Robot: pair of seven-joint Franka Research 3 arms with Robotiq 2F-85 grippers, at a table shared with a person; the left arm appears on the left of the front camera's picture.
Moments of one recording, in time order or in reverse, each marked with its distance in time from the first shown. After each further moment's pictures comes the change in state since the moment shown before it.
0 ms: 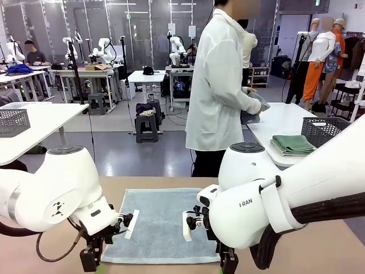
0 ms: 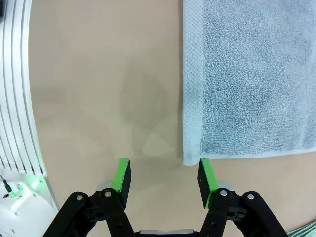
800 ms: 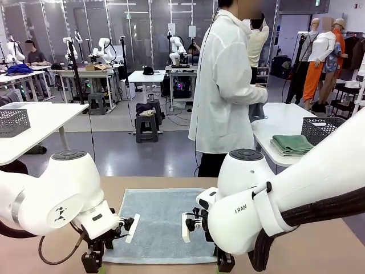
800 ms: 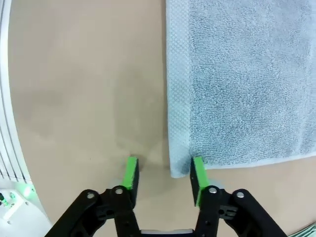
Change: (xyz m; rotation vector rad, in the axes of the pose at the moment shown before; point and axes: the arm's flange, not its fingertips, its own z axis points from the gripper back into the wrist) left arm 0.000 0.003 -0.012 0.005 0.009 -0.015; right arm 0.000 -0.008 -0.014 -0.033 -0.016 -0.009
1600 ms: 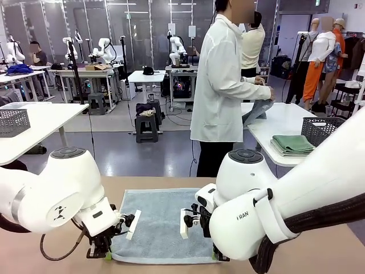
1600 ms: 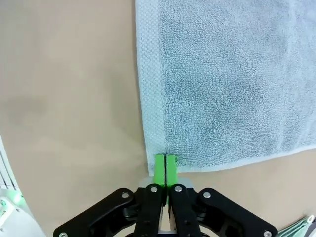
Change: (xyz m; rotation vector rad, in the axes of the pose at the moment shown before) left arm 0.002 0.006 0.007 0.048 0.002 -0.028; right arm 0.005 -0.005 0.002 -0.077 -0.003 -0.006
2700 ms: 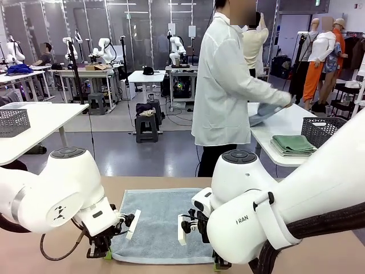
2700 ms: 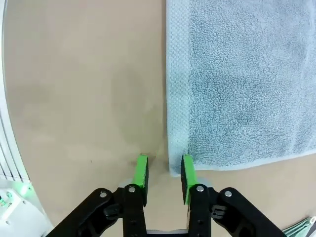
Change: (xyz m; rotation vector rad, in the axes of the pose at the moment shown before) left arm 0.000 0.000 0.000 0.000 0.000 0.004; right arm 0.006 0.013 0.002 0.036 0.042 0.024
